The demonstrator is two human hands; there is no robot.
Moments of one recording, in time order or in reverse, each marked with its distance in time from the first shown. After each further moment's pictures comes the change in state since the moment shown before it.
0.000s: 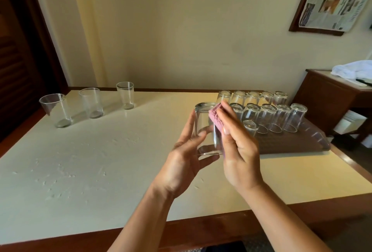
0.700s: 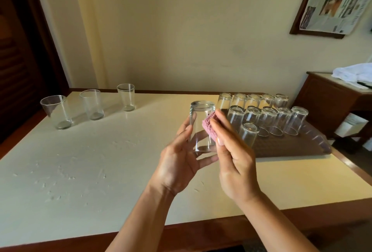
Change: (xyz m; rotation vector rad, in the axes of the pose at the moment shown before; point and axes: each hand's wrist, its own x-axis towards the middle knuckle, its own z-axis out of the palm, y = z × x) left_hand 0.006 0.008 -0.003 -0.205 0.013 -0.050; right_hand -0.011 -0.003 0.003 -0.051 -0.049 -0.036
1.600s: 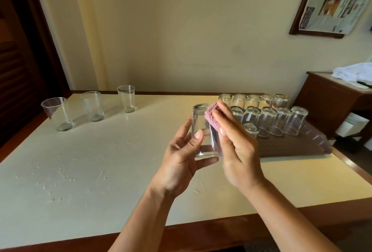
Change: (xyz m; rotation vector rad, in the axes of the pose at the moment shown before) left_hand -0.003 -0.004 -0.002 0.132 0.038 0.071; right_hand 0.021 0.003 -0.010 -0.114 -0.012 -0.083
